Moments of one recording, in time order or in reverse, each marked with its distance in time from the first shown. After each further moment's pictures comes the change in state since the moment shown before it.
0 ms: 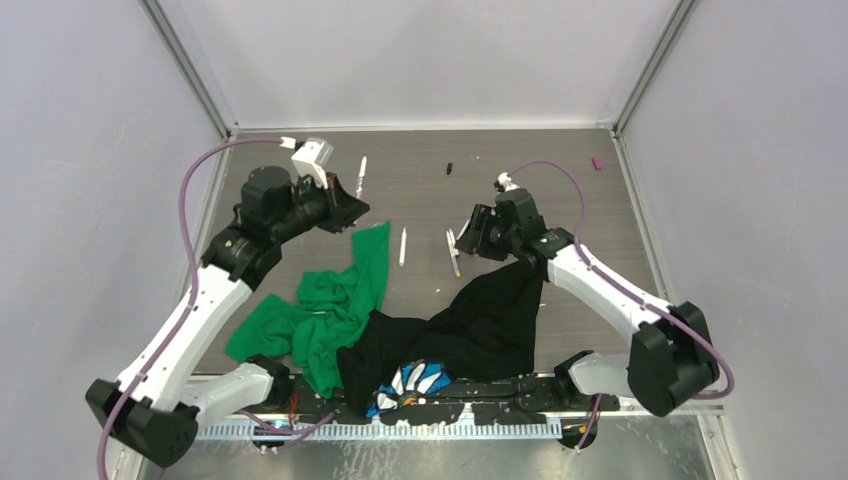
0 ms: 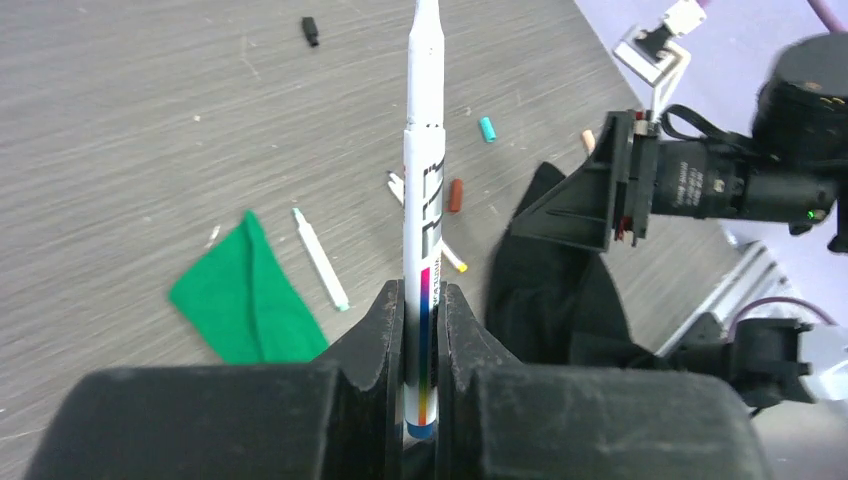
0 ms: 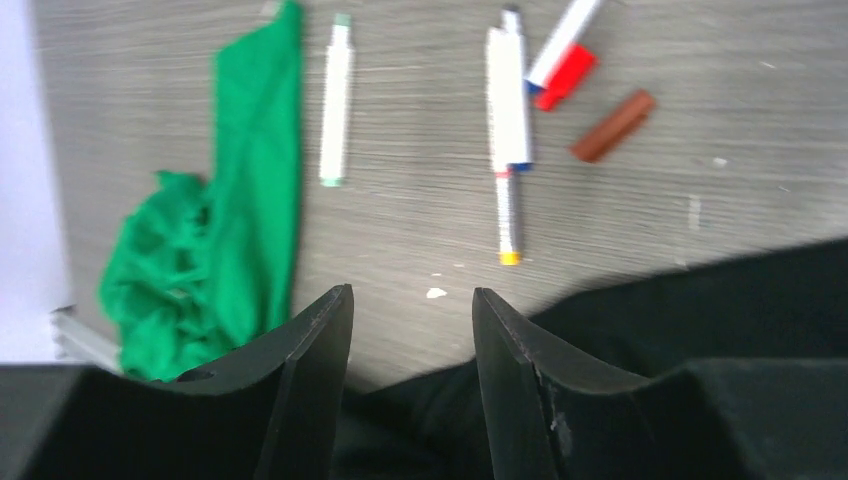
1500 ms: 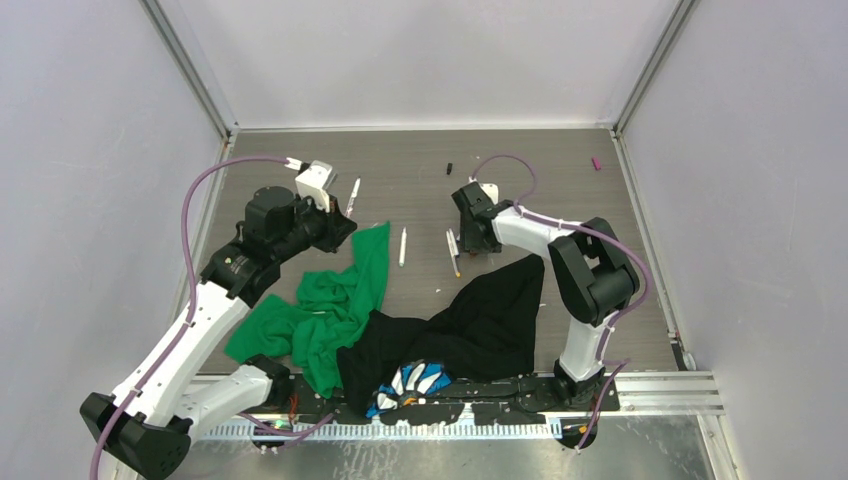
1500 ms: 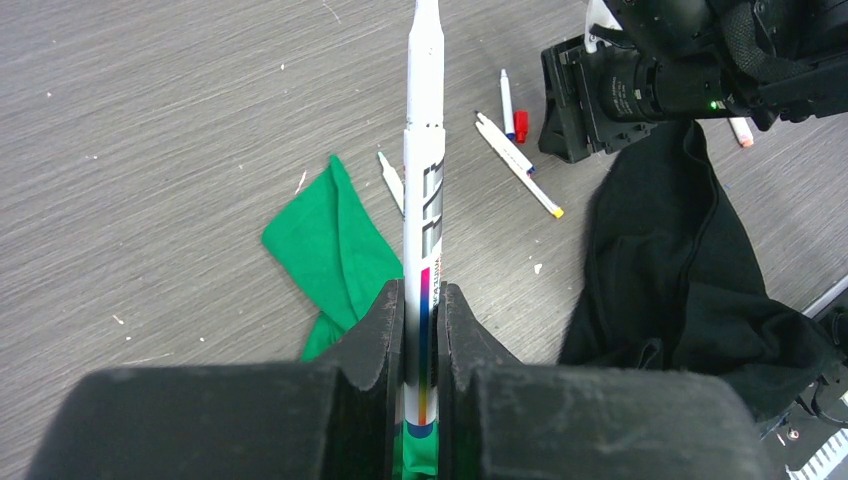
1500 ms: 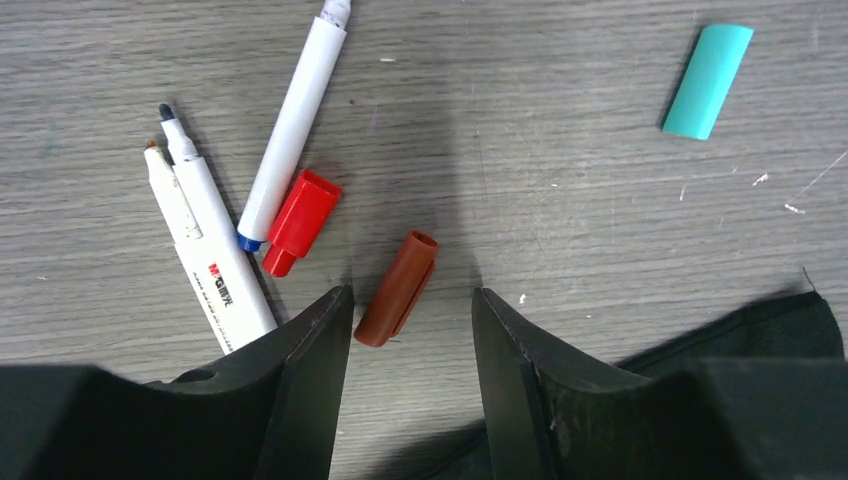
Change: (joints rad) left arm -0.040 -0.134 -0.123 -0.079 -0.162 0.215; right arm 0.035 0.588 0.287 -0.174 0.467 -0.162
